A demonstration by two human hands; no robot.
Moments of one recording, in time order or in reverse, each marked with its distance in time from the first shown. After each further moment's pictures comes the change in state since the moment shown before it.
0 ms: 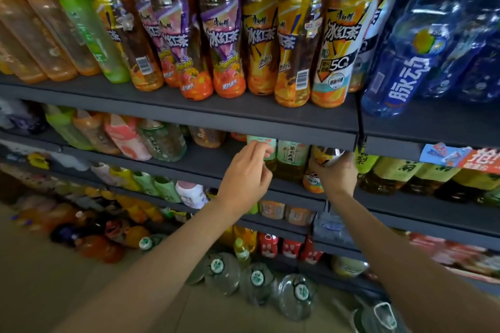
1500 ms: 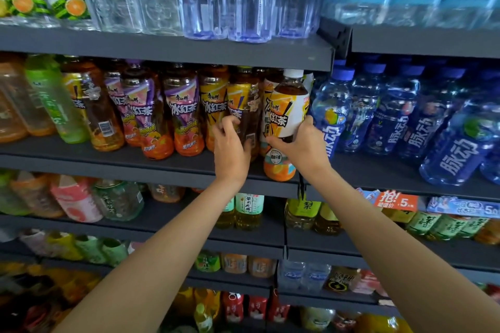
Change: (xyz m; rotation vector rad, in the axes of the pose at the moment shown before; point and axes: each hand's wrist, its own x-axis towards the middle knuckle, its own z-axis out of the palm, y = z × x) left_hand 0.129 0.058 -0.021 -0.263 0.311 -0.286; right_hand 0.021 -0.158 -0.107 -0.130 -0.032 -0.393
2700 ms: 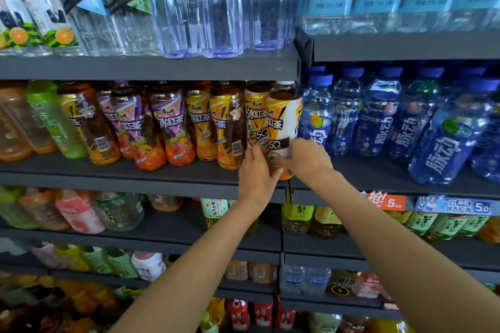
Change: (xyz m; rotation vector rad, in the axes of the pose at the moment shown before) left_hand -0.035 0.031 0.046 0.069 -0.260 0.032; right_hand 0.004 0.023 -0.032 -0.401 -0.299 0.040
